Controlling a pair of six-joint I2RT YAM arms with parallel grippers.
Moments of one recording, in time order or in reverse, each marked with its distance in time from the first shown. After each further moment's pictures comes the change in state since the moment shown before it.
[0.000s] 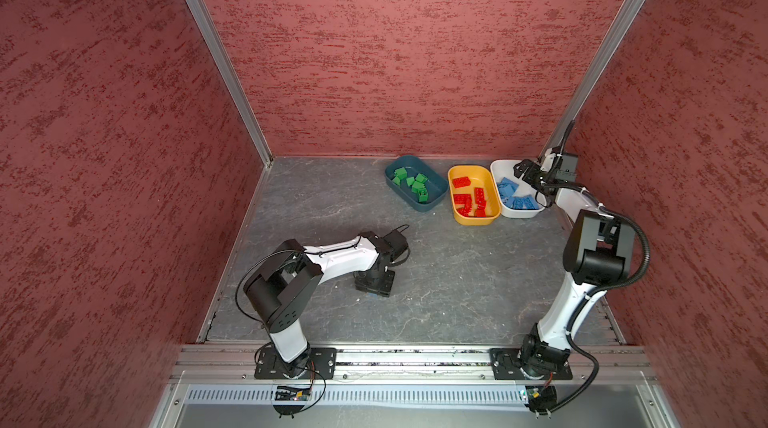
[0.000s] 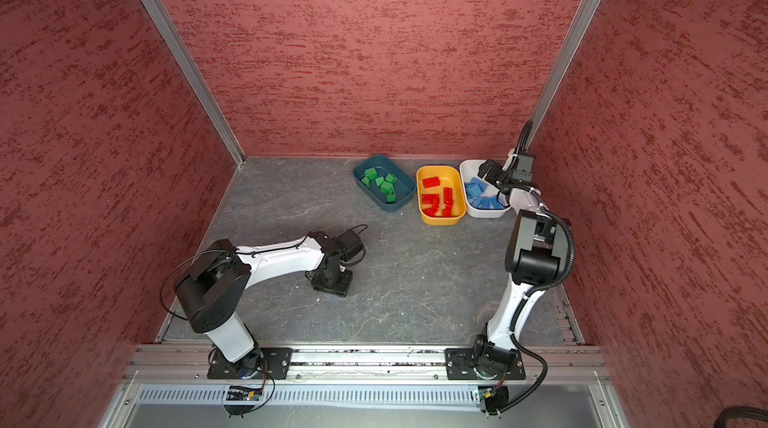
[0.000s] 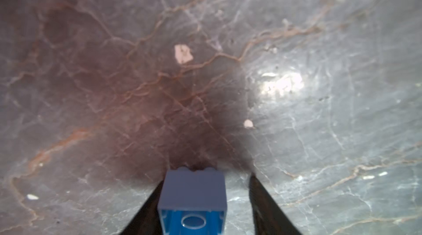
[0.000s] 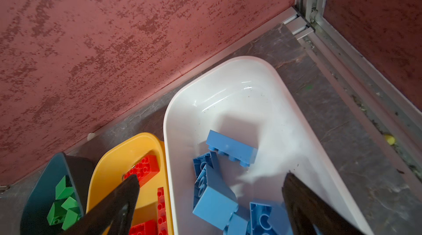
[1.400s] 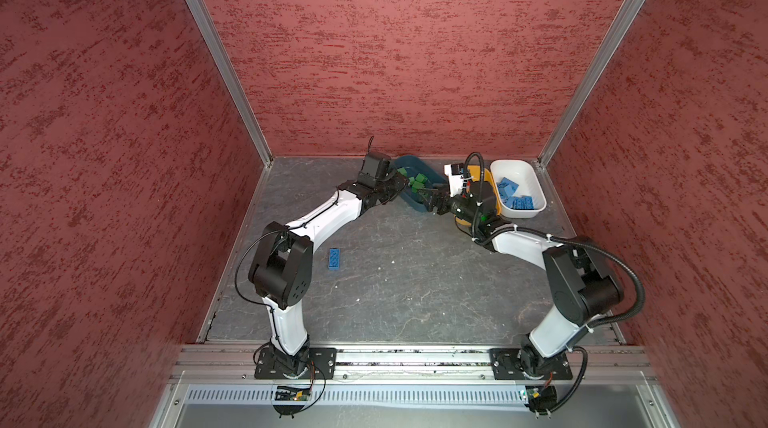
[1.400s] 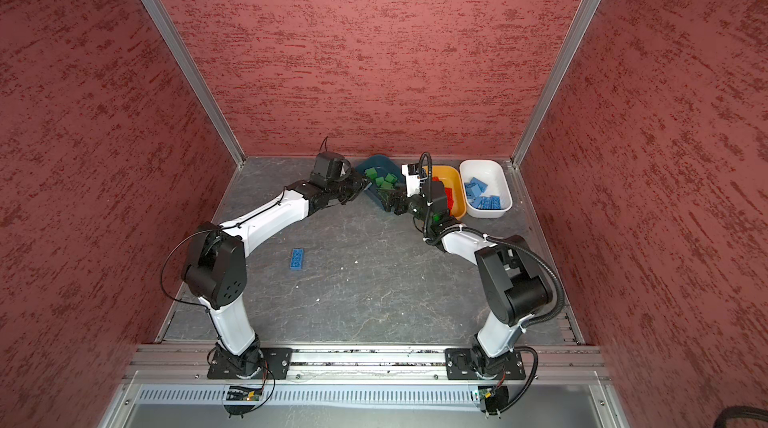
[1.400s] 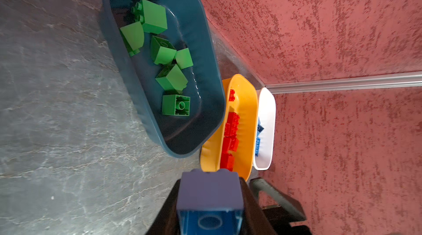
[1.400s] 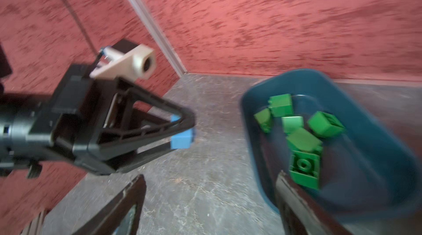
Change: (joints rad) left arm 0.311 0.118 0.445 0.700 0.158 -0.564; right arm 0.687 -0.221 -0.525 0.759 -0.146 0.012
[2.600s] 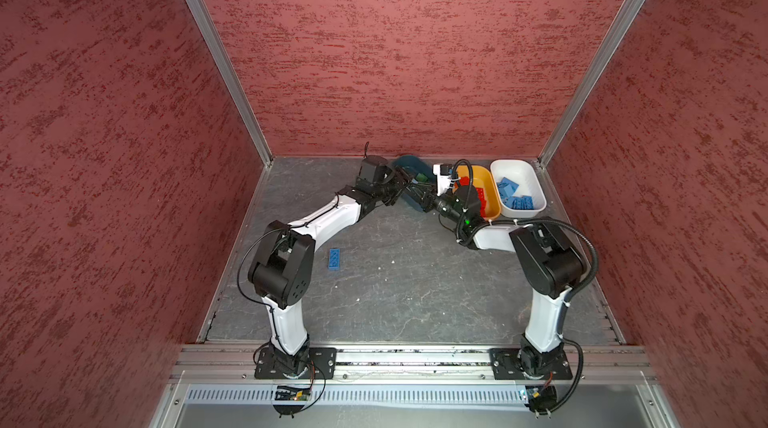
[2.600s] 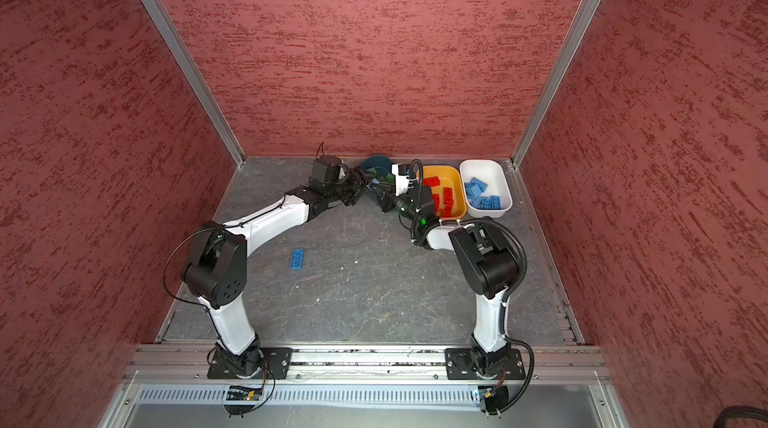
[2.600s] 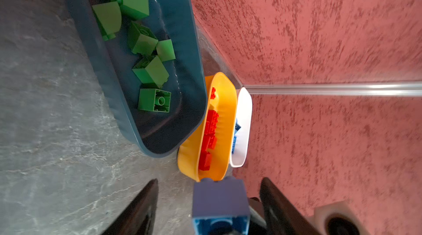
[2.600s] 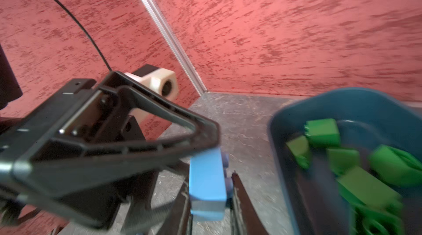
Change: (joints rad) left arm 0.019 -0.011 -0.084 0.158 0.073 -0.059; right arm -0.001 0.148 0.009 0.286 0.046 0.121
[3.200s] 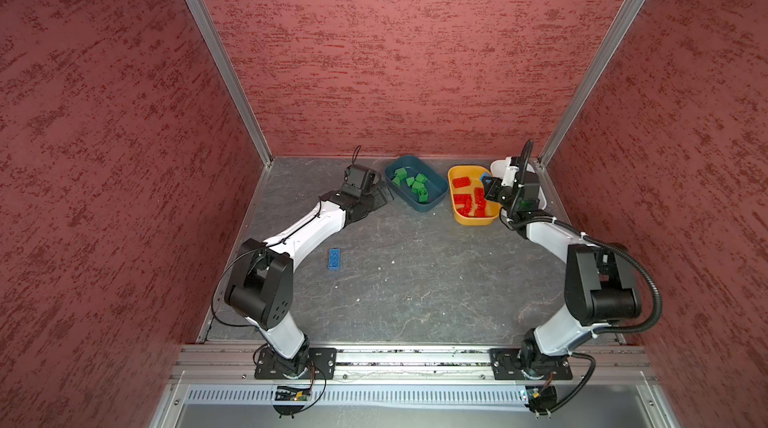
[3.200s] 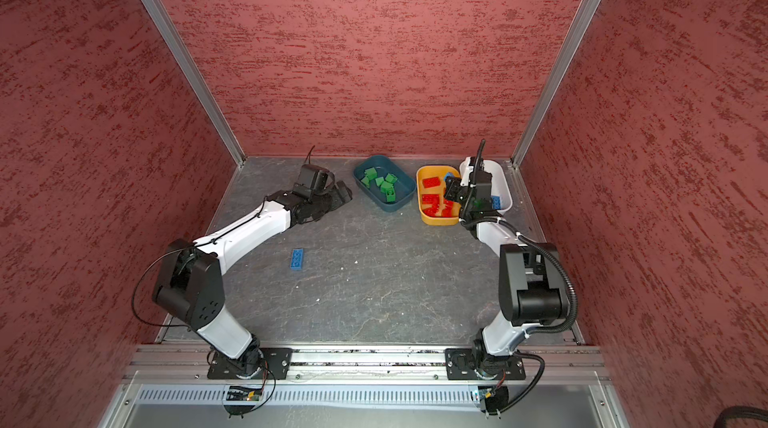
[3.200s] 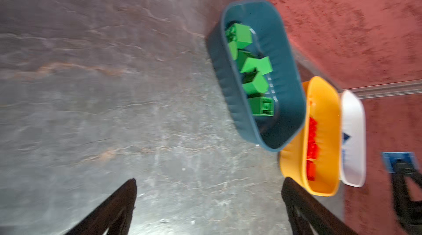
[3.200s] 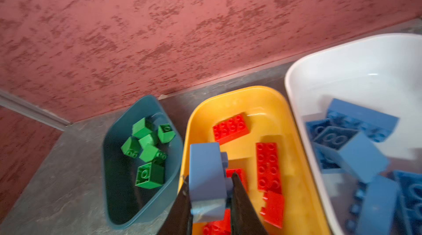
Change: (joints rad) left arm 0.039 -0.179 -0.110 -0.438 -0.338 0.350; right arm -0.416 -0.220 0.076 -0.684 0.206 -0.136
